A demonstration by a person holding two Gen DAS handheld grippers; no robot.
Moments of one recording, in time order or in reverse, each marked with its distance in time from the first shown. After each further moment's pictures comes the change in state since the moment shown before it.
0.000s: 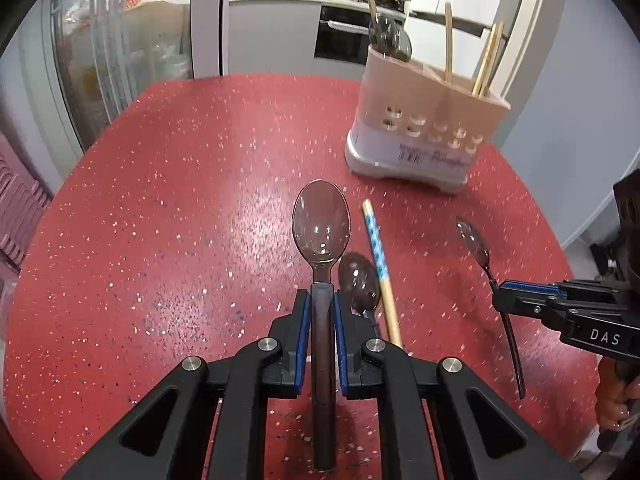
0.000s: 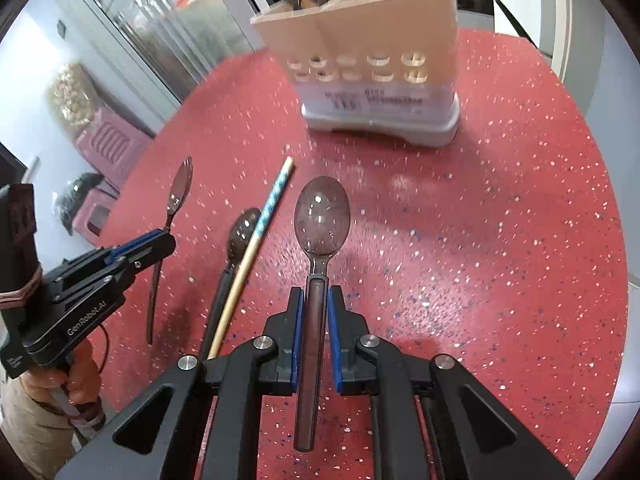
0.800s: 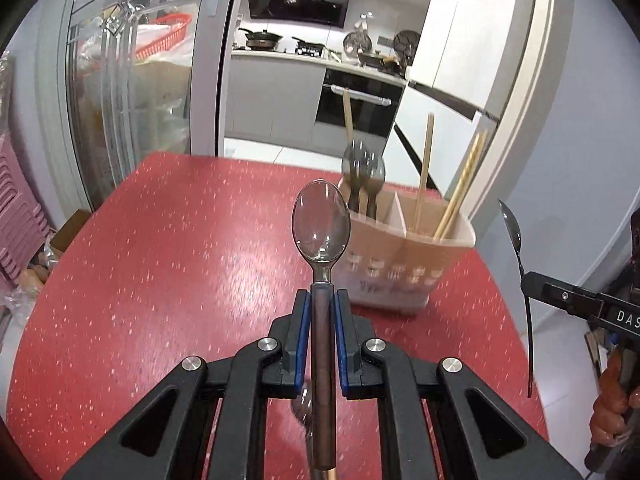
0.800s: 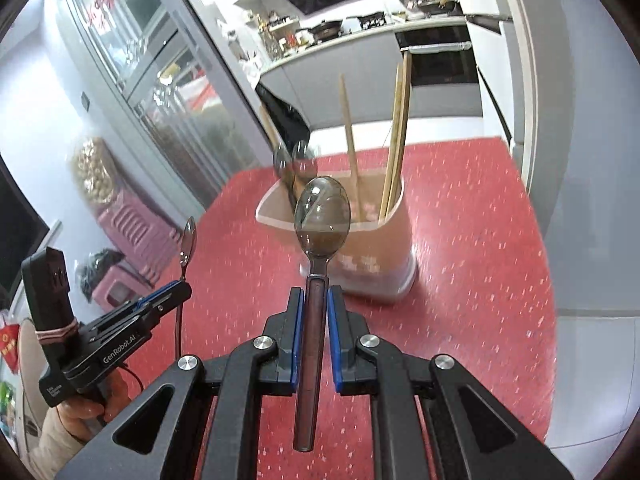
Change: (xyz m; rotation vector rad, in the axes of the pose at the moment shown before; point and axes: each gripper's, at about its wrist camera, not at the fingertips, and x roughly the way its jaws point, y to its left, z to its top) left arm -0.042 -0.029 0.083 -0.063 -0.224 -0.024; right arm -0.104 -0.009 0.071 0.028 -0.317 0.033
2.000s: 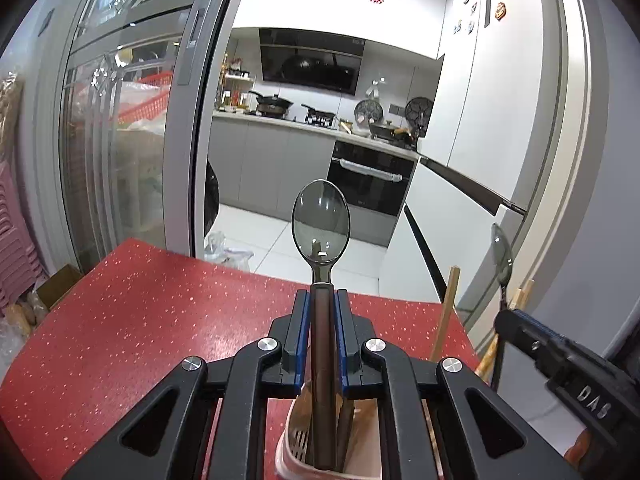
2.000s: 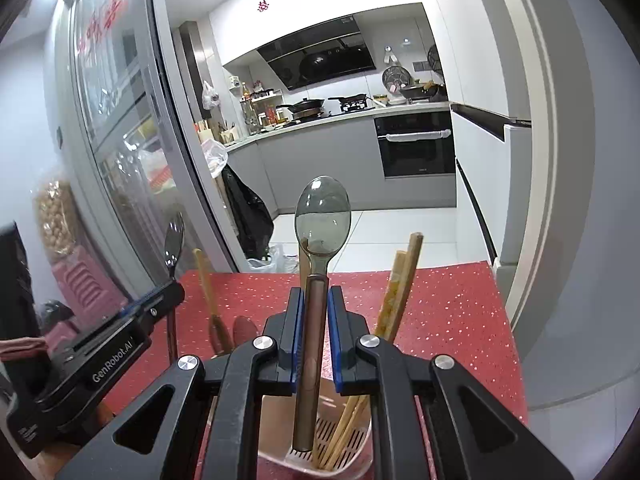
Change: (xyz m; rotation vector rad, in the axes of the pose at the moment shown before) left arm 0.088 -0.033 0.105 -0.039 -0.274 0.048; right arm 0.067 0.000 0.103 -0.087 -0.307 -0.161
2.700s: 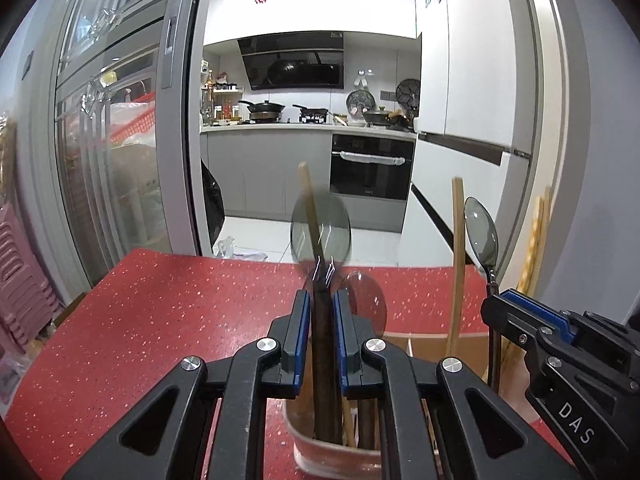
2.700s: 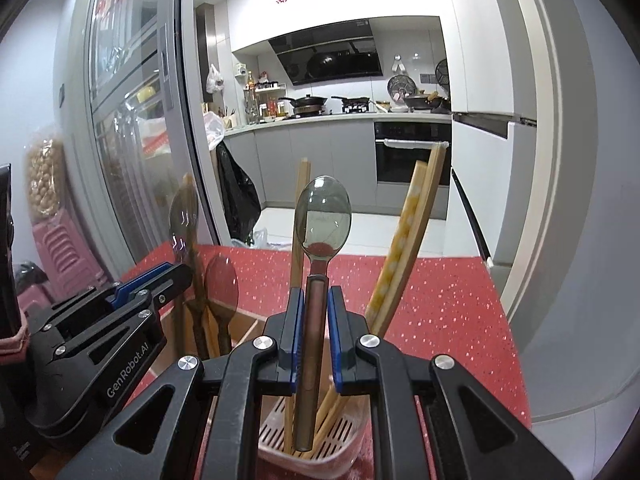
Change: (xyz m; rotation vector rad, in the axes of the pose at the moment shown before) left arm 0.013 -0.013 -0.045 0.156 0.010 0.060; right arm 0.020 0.009 -0.049 -0.108 -0.002 -0.057
